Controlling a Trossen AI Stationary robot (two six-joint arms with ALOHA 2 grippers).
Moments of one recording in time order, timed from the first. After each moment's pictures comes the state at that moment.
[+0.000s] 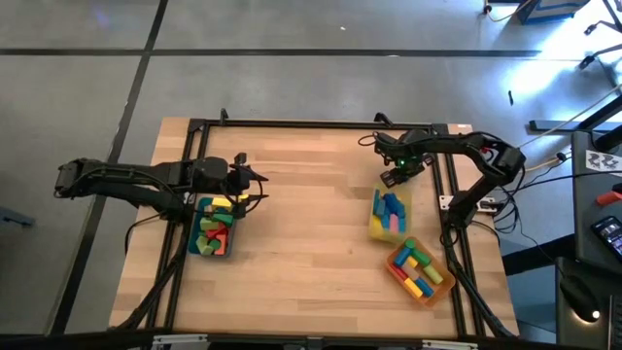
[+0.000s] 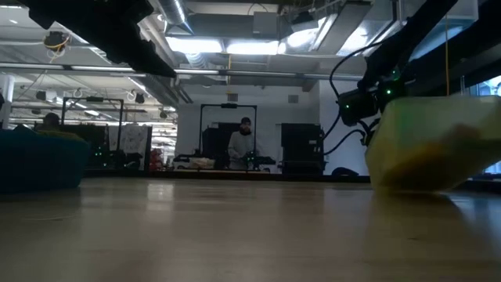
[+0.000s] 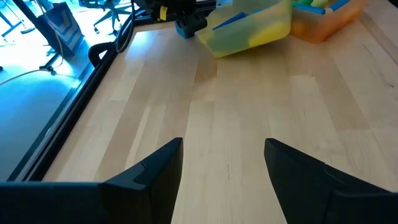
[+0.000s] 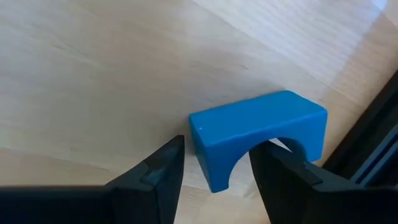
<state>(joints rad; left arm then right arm) 0.07 0.83 0.56 -0.21 -0.12 0.15 -0.65 1.62 0.85 -0.93 0.19 0.46</state>
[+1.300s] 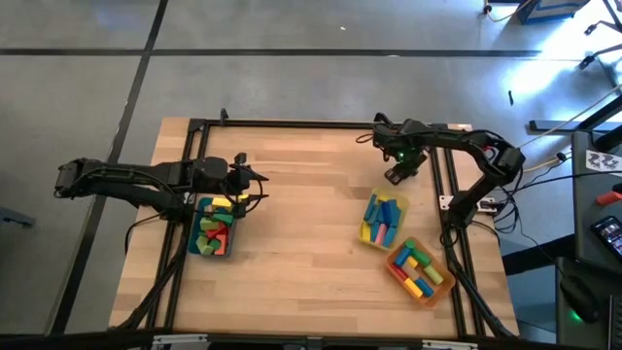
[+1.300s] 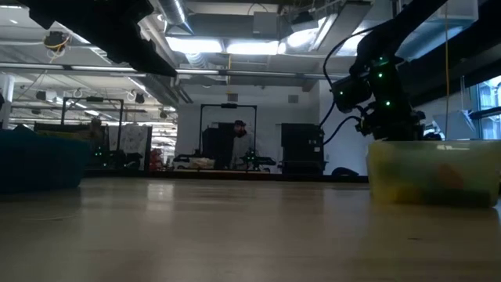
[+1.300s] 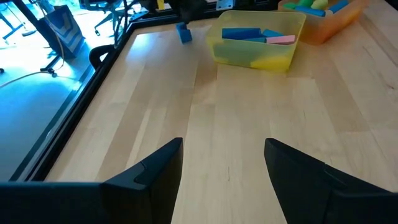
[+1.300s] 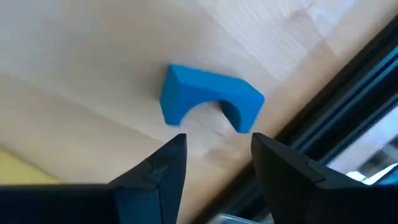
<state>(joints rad) 0.07 0.83 0.56 -0.20 -0.12 0.16 -0.65 1.62 1.01 -1.17 0.22 0.26</state>
